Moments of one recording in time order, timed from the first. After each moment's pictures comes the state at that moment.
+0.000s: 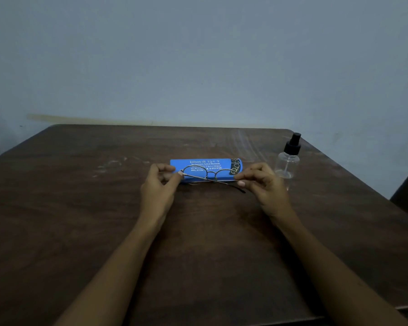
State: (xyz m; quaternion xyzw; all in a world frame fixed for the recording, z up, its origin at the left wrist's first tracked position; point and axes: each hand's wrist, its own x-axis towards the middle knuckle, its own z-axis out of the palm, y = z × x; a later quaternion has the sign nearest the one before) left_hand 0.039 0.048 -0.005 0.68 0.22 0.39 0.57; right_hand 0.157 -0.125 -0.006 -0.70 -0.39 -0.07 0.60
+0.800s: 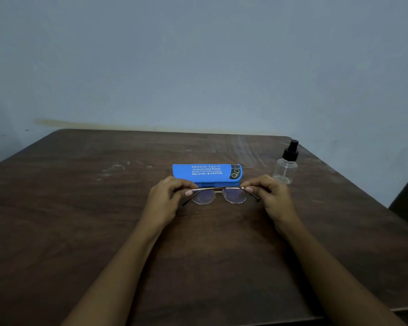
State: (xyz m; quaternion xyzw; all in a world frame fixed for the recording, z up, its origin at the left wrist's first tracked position) left_hand 0.029 0.052 -0.003 0.86 0.11 0.31 0.40; right_hand 0.160 -0.134 -0.008 -0.70 -0.34 -0.03 0.62
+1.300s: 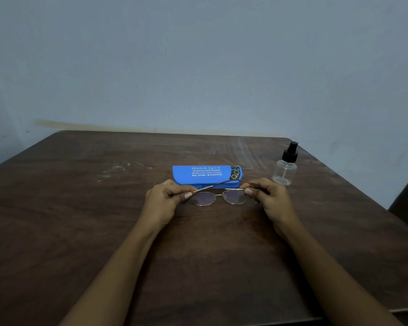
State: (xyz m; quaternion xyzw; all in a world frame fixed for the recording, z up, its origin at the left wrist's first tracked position) left_hand 0.026 0.050 -0.002 0.81 0.14 0.31 0.48; right_hand 0.161 -0.135 -0.011 -0.71 -0.31 0.01 0.63
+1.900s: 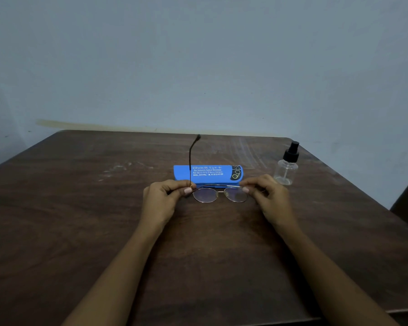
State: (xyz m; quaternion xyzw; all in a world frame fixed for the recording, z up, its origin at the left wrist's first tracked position) left_hand 0.027 0.048 -0.004 0.76 0.15 0.36 0.52; right_hand 0.160 -0.134 -0.010 -0.76 -0.38 -0.14 0.51
